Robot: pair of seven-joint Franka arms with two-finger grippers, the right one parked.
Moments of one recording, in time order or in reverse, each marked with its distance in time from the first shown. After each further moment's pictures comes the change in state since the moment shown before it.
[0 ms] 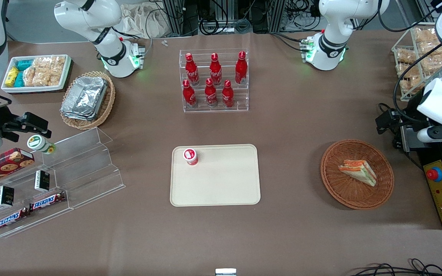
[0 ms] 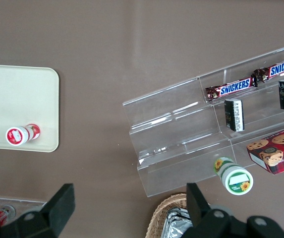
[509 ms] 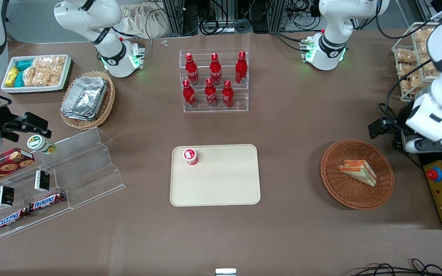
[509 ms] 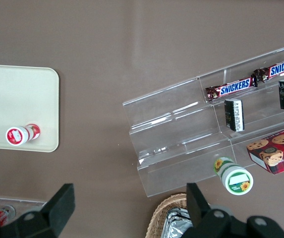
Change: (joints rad) arm 0.000 0.078 0.000 0.004 -0.019 0.015 -0.004
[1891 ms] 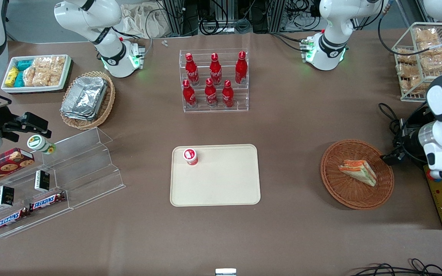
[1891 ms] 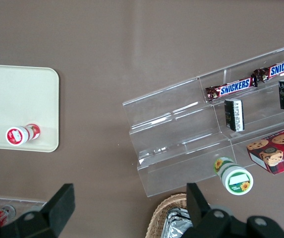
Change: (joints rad) arm 0.168 0.133 0.014 -0.212 -0.012 0.234 -0.503
